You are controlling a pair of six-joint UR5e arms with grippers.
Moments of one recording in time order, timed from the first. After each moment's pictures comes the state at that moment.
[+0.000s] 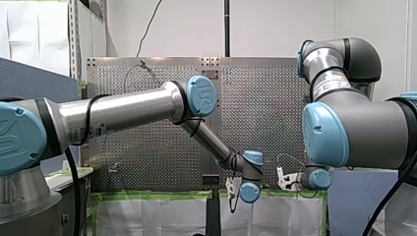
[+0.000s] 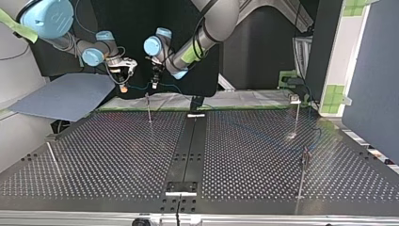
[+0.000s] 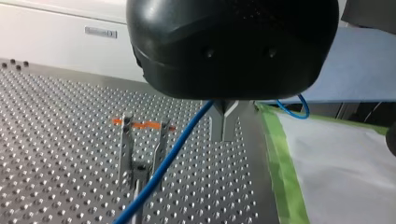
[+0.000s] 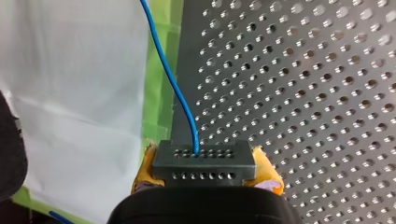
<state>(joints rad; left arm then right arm) -0.88 -2.92 -0.92 -2.58 -2.12 -1.72 1.62 -0.56 1.70 -0.78 1.18 1.37</state>
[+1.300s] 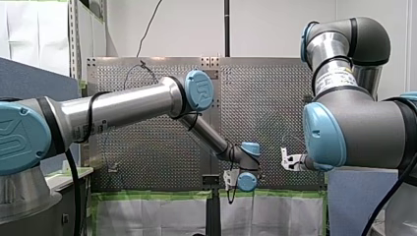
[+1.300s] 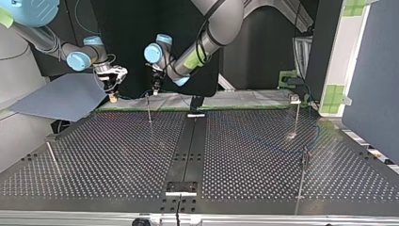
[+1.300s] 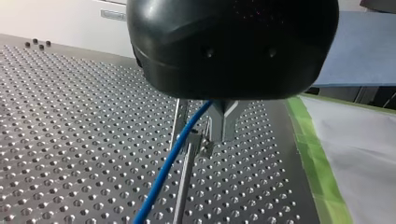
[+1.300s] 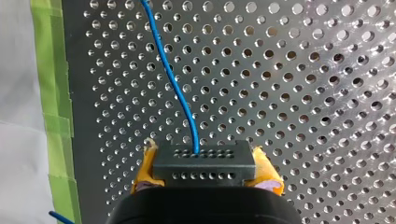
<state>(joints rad) -0.85 -2.88 -0.91 -2.62 -2.10 -1.74 1.59 -0.69 1.70 -0.76 1.12 1.45</state>
